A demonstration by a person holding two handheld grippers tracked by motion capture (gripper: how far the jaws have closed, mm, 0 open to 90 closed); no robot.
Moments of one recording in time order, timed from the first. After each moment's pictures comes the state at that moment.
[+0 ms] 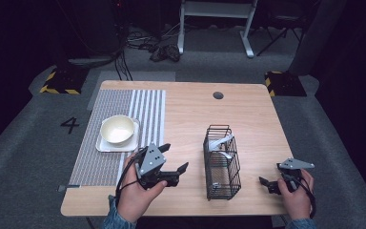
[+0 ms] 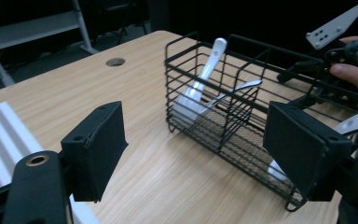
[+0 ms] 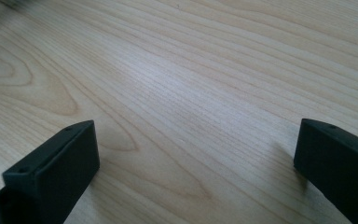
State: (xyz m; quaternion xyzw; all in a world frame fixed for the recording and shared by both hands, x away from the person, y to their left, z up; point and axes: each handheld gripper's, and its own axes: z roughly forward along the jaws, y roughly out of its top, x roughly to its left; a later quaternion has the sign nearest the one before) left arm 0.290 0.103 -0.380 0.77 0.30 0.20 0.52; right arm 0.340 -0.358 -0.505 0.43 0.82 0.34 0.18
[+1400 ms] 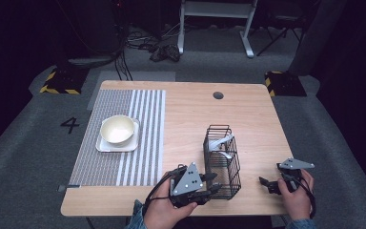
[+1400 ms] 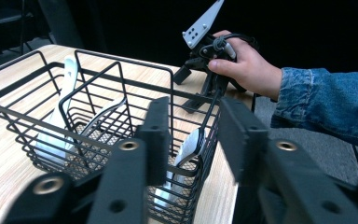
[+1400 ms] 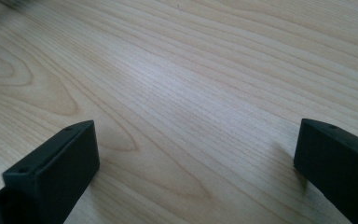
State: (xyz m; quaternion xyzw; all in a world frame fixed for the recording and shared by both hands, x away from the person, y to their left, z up) left arm 0.262 0.034 -0.388 0.81 0.16 0.10 0.55; right arm 0.340 -0.358 -0.505 0.43 0.82 0.34 0.18
